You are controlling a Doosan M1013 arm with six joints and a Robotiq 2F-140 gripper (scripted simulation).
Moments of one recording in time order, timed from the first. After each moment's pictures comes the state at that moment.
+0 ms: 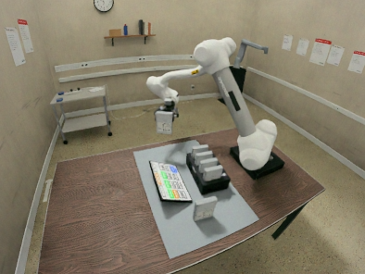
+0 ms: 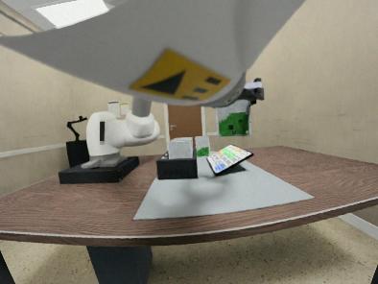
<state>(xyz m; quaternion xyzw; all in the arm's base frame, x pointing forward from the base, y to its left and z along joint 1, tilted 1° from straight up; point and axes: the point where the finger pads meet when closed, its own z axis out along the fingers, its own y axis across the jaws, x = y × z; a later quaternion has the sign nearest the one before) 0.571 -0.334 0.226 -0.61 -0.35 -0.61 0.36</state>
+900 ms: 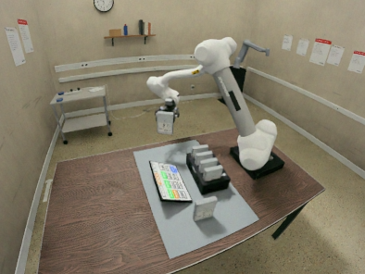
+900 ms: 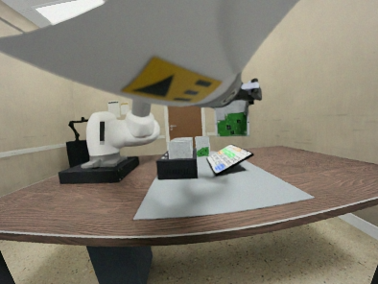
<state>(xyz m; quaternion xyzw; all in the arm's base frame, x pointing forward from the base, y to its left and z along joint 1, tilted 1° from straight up) 0.567 -0.331 0.226 -0.61 -0.35 -0.61 0.36</state>
